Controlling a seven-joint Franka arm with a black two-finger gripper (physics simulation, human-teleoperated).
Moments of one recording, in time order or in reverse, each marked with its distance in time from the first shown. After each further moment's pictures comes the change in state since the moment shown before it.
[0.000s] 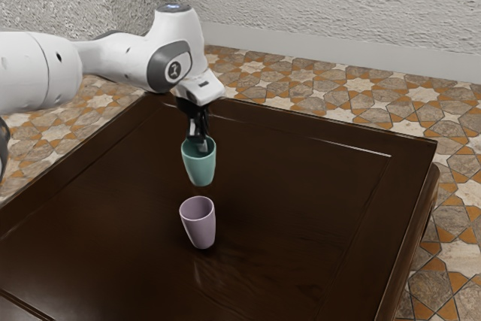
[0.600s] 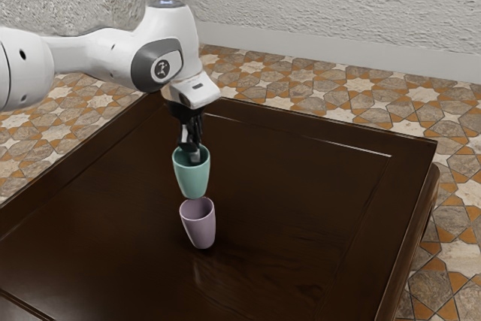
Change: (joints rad) arm -0.058 -0.110 0.001 -0.134 0.018 -0.059 -0.082
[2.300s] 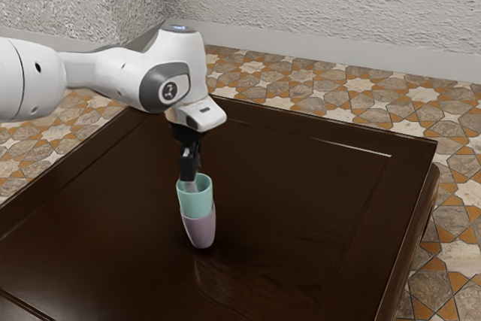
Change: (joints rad) arm -0.026 0.018 0.008 -0.044 0.023 -0.021 -0.097
